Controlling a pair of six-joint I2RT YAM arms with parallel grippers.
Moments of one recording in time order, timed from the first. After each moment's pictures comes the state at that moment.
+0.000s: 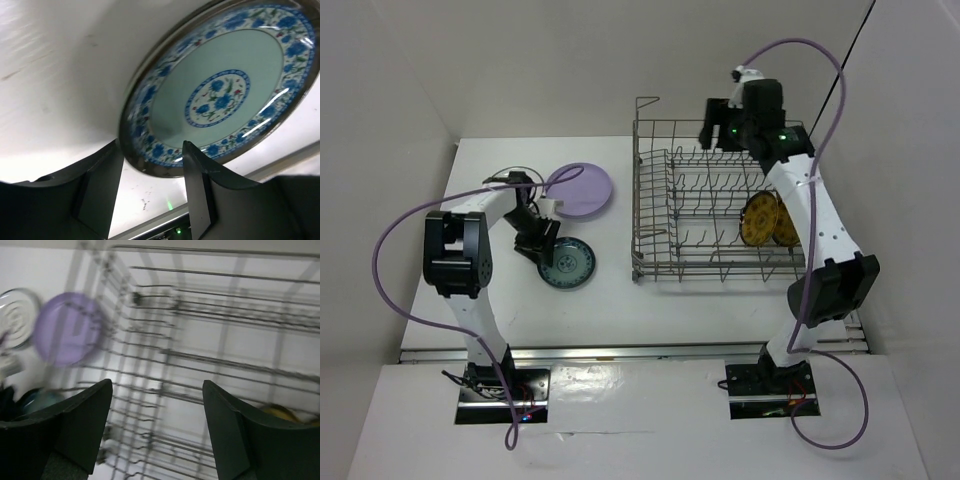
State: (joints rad) left arm 0.00 1.96 1.38 -1.00 0.33 0.30; right arm 0.30 1.68 1.88 -0.66 -0.08 0.19
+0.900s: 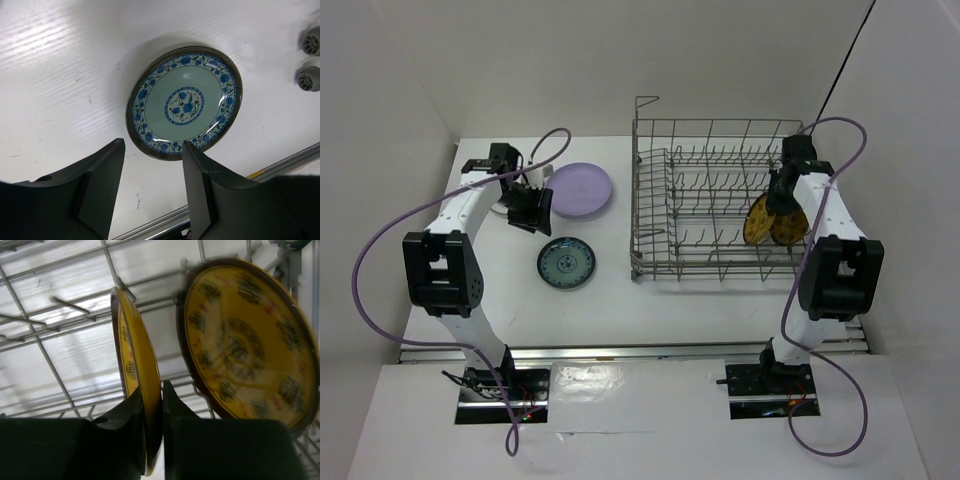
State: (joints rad) left arm 0.01 1.78 1.49 -1.00 0.34 0.20; right arm -0.09 1.70 1.44 -0.78 0.06 0.18
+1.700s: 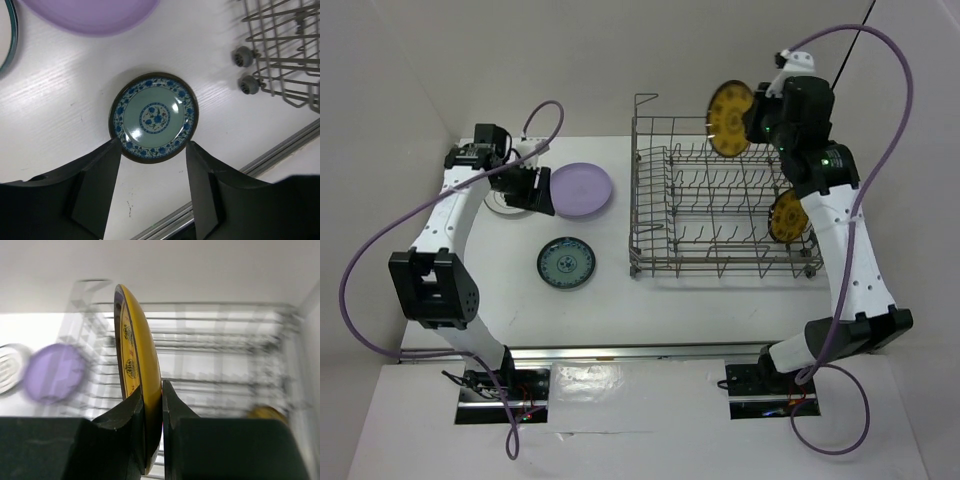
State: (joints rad) left arm 0.01 1.71 1.61 -1.04 0.45 0.20; right arm 0.16 1.44 1.84 -0.66 0.13 0.14
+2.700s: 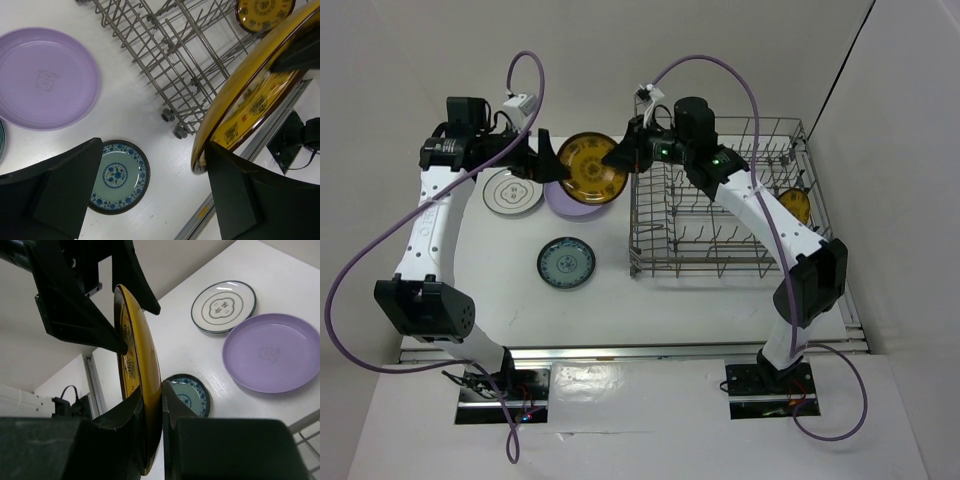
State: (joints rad) left arm 0.00 1.59 1.79 -0.93 0.78 0.10; right arm 0.55 1.72 1.74 -0.18 -0.61 0.32
